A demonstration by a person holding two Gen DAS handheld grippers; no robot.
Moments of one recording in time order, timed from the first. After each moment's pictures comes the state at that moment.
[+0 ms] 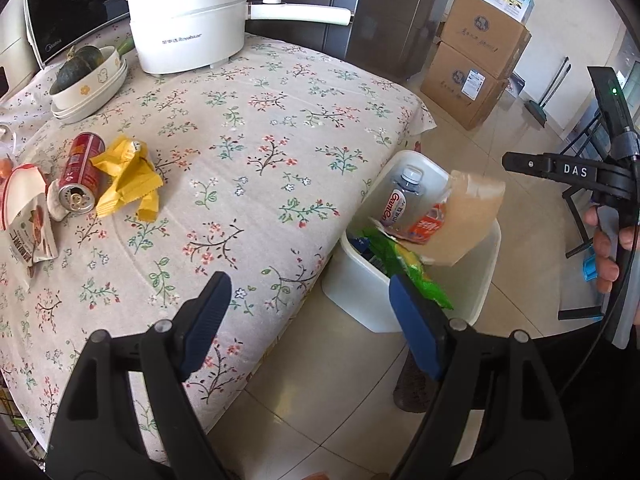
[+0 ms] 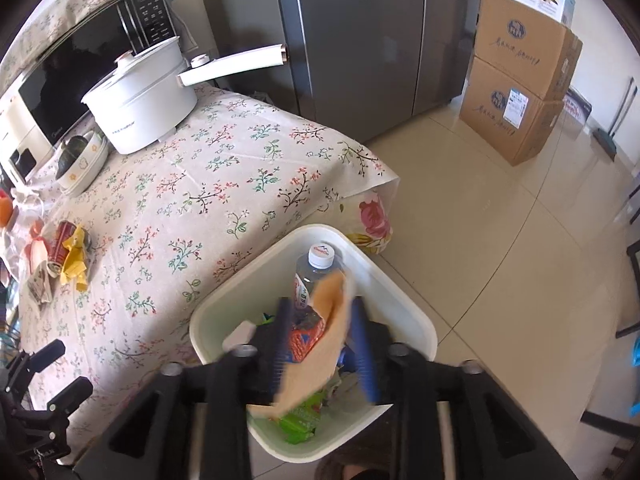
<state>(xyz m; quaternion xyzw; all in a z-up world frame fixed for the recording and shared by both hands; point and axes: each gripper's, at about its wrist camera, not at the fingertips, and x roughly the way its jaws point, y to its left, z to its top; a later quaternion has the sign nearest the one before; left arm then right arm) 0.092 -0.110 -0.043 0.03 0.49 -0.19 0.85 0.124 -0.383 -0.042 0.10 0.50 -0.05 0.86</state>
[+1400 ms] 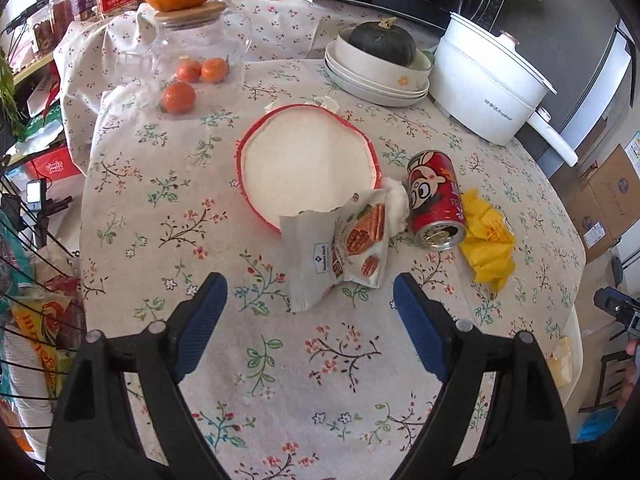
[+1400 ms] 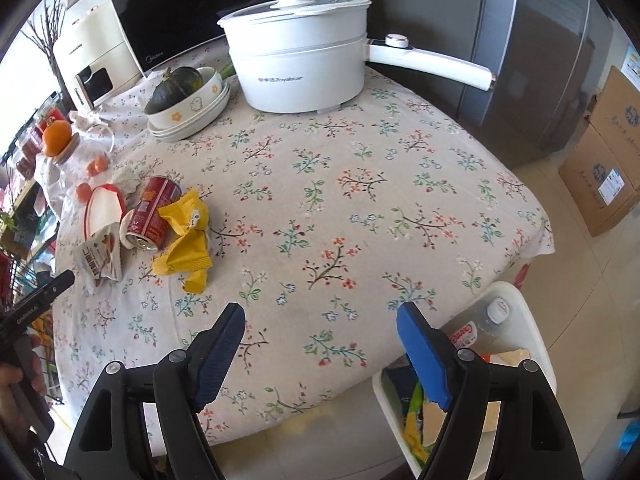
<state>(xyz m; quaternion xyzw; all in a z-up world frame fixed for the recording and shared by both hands) 0.152 0.176 -0.073 -0.13 0.47 0.05 0.87 0.205 -0.163 -0.036 0.01 0.53 0.09 0.85</state>
